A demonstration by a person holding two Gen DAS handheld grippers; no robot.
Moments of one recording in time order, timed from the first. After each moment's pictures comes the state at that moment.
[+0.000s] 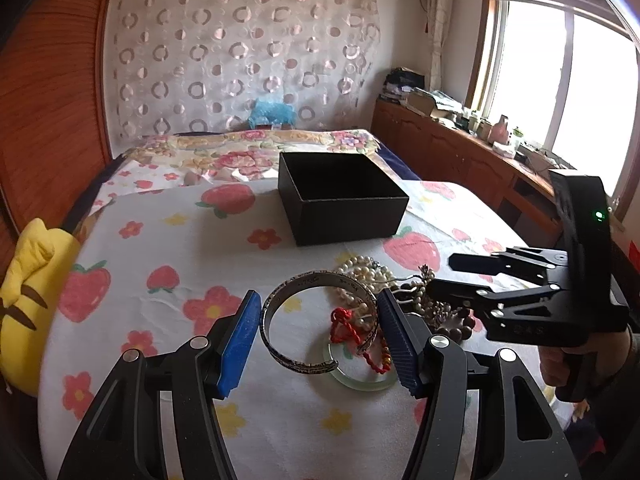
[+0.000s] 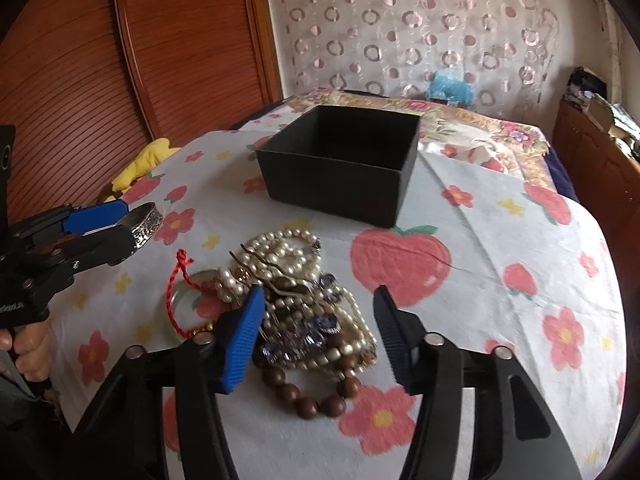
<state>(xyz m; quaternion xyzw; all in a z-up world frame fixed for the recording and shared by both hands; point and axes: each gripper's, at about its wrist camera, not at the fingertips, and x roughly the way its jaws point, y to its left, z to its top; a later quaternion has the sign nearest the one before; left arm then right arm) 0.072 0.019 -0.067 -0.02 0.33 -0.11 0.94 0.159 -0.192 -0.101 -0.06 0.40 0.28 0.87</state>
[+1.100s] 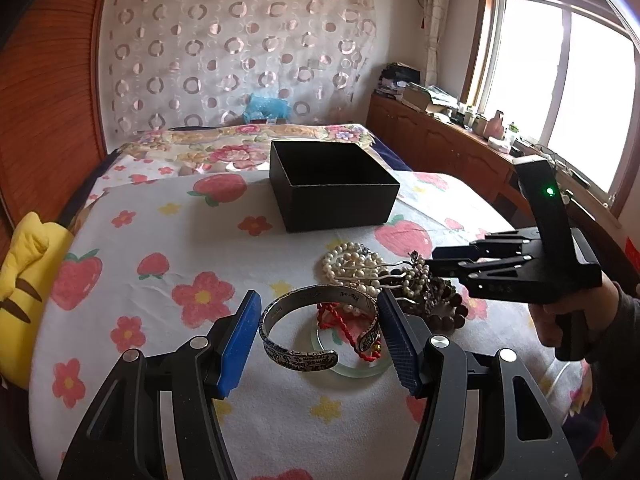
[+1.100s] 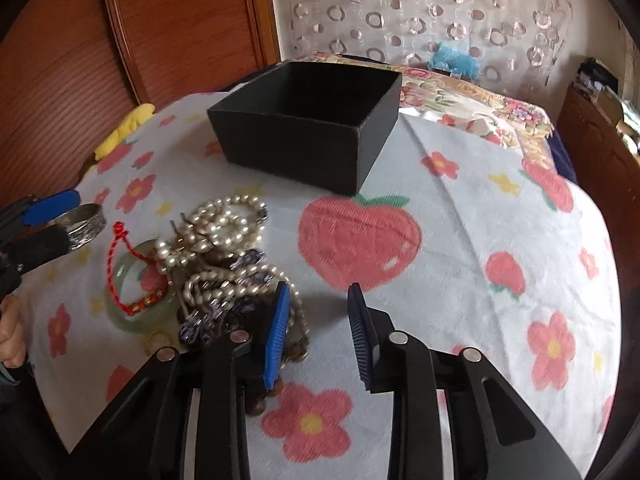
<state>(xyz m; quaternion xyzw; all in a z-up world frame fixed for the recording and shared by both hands) 0.066 0.010 -0.078 -0.02 0.33 -0.12 0.93 0.194 -0.212 -0.121 -0.11 0.45 0.27 0.85</state>
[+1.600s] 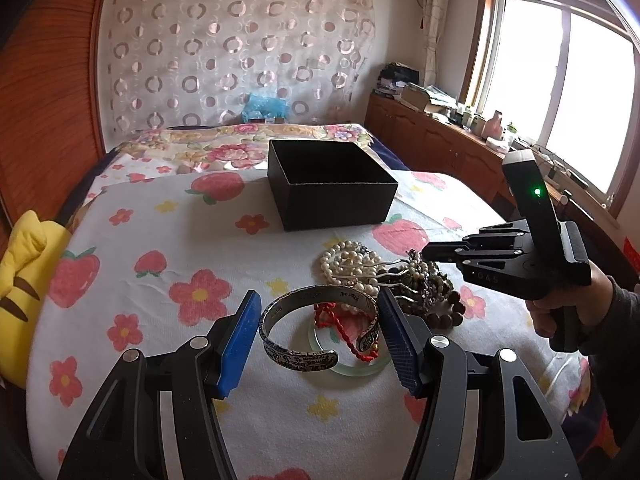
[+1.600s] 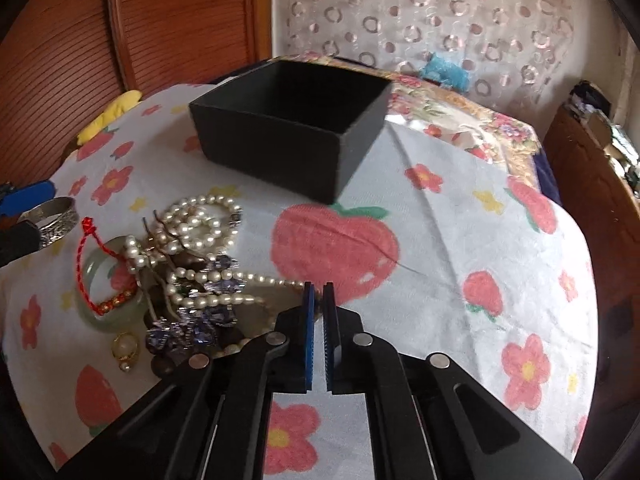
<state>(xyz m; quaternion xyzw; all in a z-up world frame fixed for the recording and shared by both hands) 0.066 0.008 -0.078 -0.02 0.33 -0.12 0.93 0.198 -0.215 -0.121 -0.15 0.43 0.24 0.86</state>
